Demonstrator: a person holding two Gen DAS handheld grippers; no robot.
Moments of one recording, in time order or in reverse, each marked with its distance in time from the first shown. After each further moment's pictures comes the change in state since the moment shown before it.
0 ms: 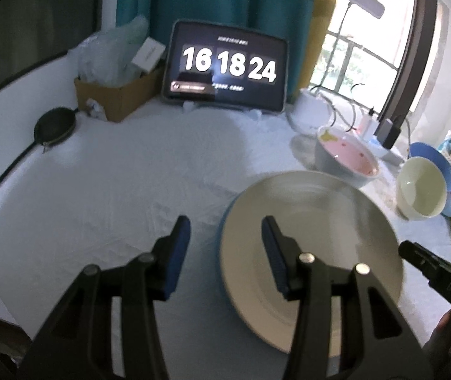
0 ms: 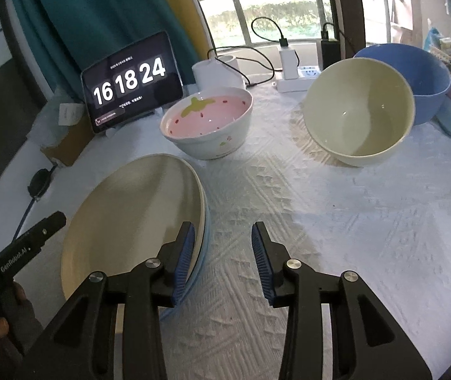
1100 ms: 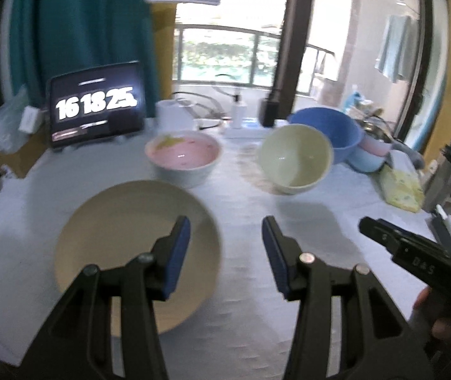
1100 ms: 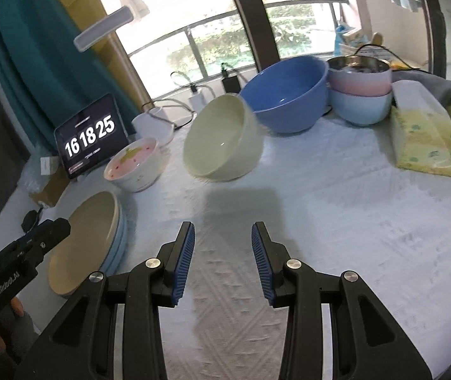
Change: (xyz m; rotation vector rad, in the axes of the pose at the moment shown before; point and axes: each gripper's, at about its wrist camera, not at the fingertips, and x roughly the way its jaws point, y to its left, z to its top) left arm -0.048 -0.171 -0.023 0.284 -0.038 -0.267; right arm -0.095 -0.114 -0.020 0.151 -0.153 -0.098
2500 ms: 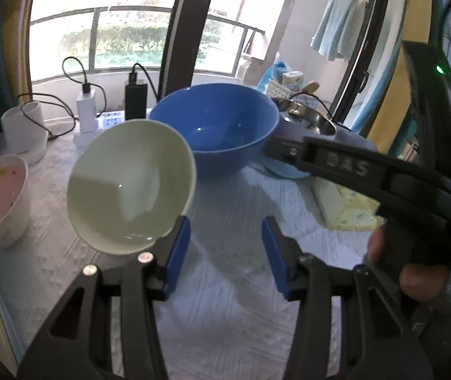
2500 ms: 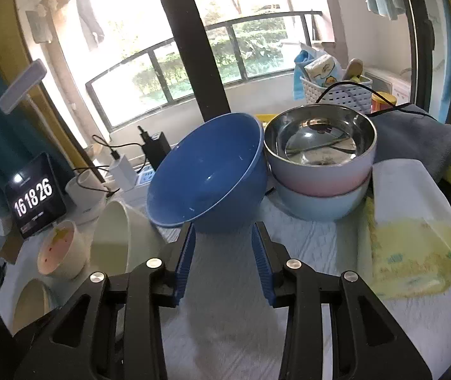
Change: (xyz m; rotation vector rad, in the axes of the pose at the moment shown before) left arm 0.138 -0.132 0.046 0.082 0.092 -0.325; right arm 0.073 -0.093 0.125 0.041 -0.058 -0.109
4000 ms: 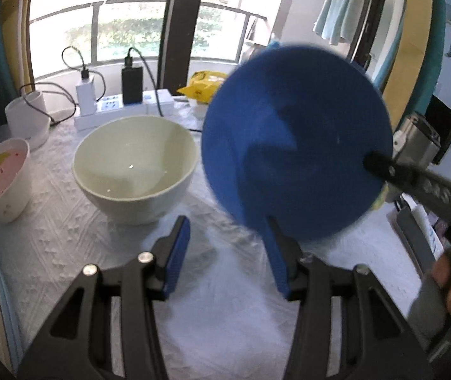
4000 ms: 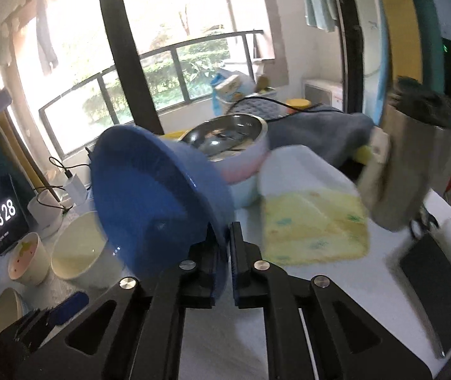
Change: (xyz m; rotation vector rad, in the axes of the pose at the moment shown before) left arm -0.005 -0.024 -0.017 0.019 0.049 0.041; right arm -0.082 -0.046 -0.043 0.105 -0.103 -0.226
